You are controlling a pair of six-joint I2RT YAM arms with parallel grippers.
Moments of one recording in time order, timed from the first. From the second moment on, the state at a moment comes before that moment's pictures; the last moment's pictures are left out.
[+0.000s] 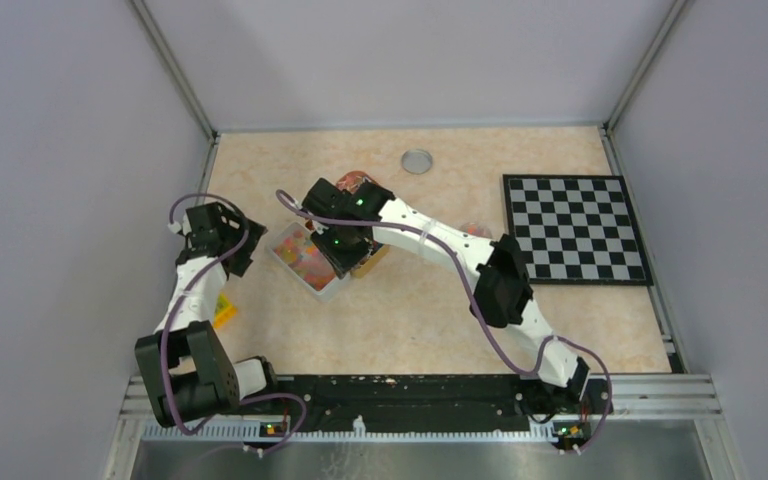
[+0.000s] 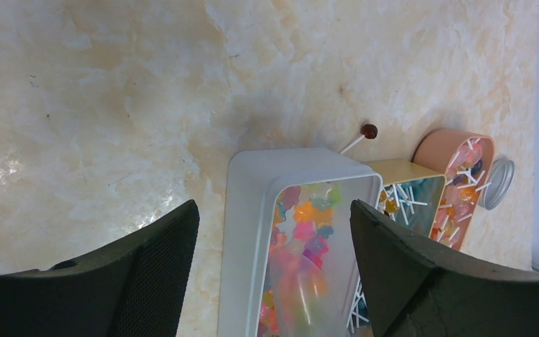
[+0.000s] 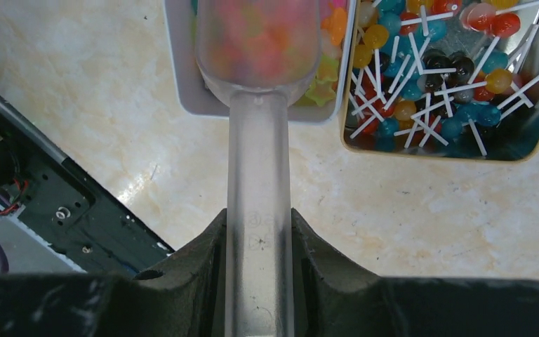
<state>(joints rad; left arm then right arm) 0.28 1.24 0.76 -0.34 0.08 -0.87 1.06 2.26 2.29 -1.17 -0.05 0.23</state>
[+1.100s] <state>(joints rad) 0.28 1.31 0.73 -0.31 0.16 -0.87 1.08 2.35 2.16 -0.81 0.10 0.22</state>
